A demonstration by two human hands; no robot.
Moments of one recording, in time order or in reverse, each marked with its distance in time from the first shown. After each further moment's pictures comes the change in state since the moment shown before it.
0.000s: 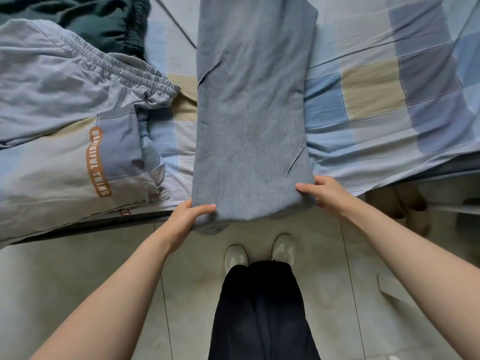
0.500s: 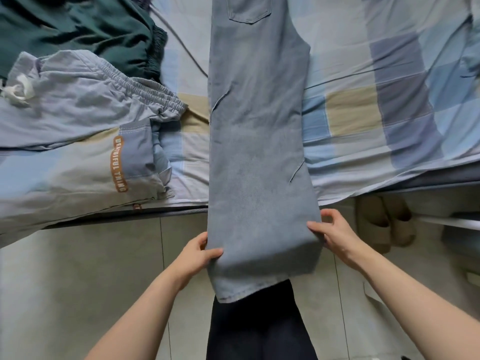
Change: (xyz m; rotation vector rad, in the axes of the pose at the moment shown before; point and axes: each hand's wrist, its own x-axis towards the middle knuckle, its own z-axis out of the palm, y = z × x) left_hand -0.098 -0.030 0.062 0.198 0.096 -0.101; right_hand -0.097 0.035 -0.041 0.253 0.071 0.129
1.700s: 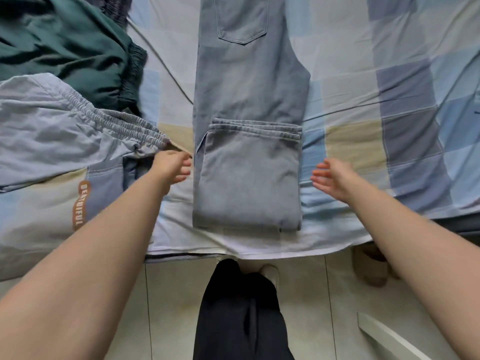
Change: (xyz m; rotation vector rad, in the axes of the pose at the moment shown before) left_hand 0.174 0.259 -0.060 -0.075 0.379 0.045; right_hand 0.158 -0.220 0.007 0.060 0.197 0.116
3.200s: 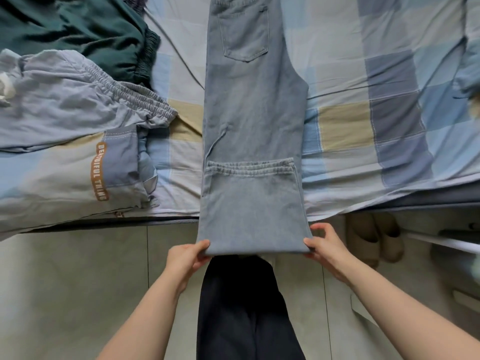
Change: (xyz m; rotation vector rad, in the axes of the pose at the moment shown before) left_hand -0.163 -0.248 0.013 -0.345 0.032 -0.281; right_hand -0.119 0.212 -0.053 -0.134 -0.069 -0.019
